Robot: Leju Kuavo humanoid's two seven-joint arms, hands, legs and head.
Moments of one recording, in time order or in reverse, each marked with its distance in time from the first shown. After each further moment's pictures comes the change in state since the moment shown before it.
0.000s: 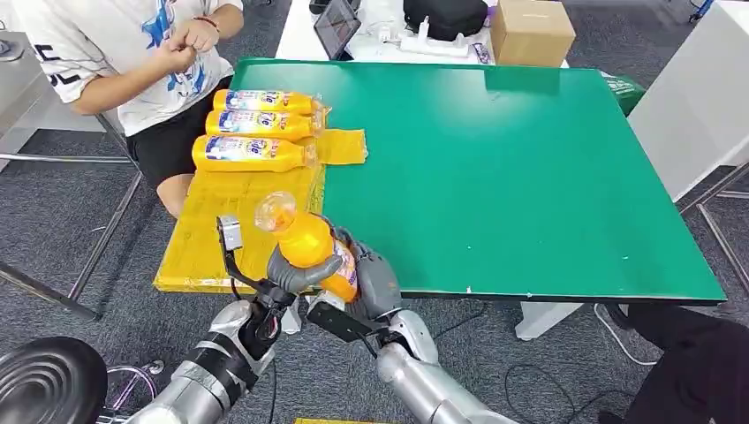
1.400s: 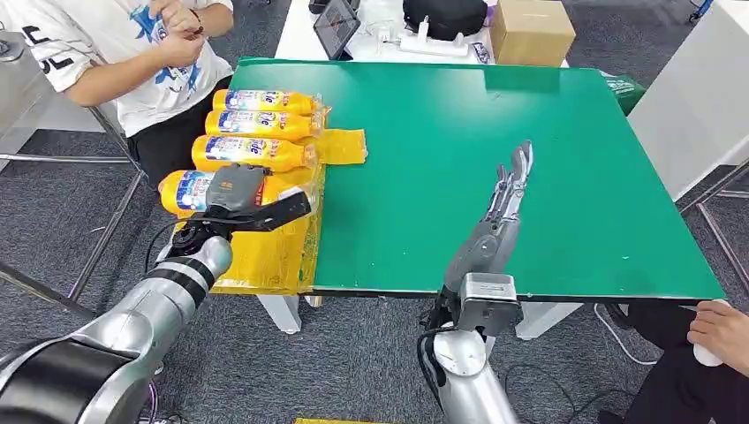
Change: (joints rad) left arm -0.411 0.129 0.059 0.413 -1.579 0.794 0.248; right arm 0.276 -0.066 -0.172 -1.036 -0.405 -0.051 -0.137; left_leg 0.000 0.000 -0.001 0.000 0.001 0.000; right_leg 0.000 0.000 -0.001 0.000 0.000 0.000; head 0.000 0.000
